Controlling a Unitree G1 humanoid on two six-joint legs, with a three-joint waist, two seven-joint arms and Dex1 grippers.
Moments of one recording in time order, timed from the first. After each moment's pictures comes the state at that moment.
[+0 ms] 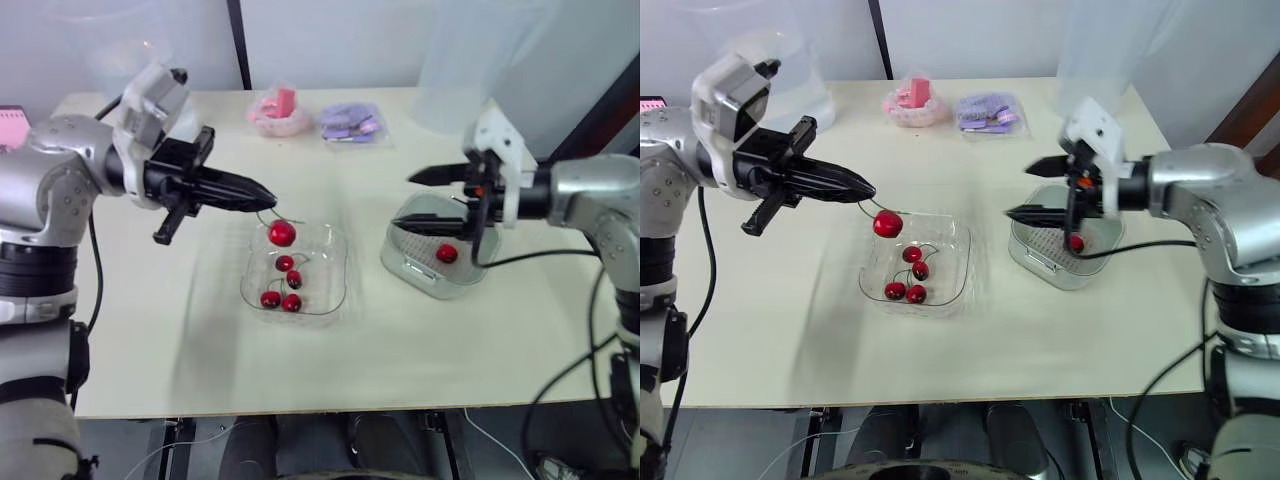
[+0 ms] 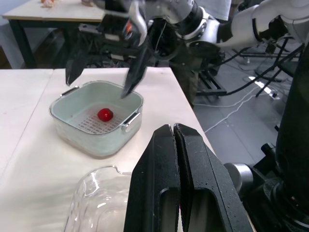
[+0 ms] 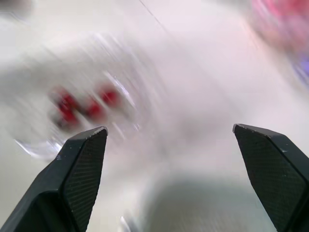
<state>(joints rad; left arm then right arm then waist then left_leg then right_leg) -0.92 0.84 -0.02 0.05 -0.71 0.69 -1.59 -0.85 -0.82 0.04 -0.26 0.62 1.00 1.01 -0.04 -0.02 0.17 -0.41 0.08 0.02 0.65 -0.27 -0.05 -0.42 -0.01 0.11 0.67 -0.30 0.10</state>
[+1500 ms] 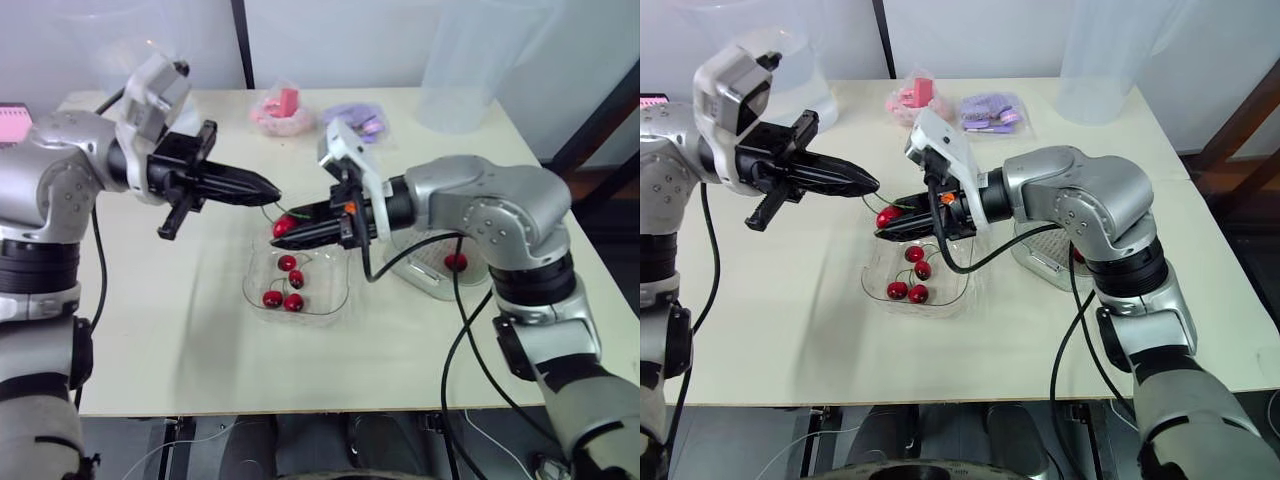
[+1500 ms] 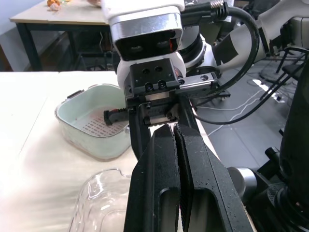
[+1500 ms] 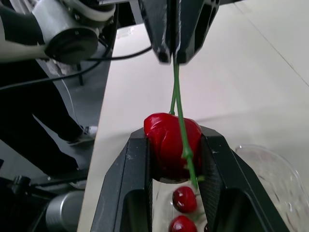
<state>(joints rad) -0.94 0.83 -0.02 0.05 -0.71 0.72 -1.57 -0.97 -0.52 0.24 -0.28 0.71 1.13 0.93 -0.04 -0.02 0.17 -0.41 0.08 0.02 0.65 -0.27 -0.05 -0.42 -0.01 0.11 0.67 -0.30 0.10</state>
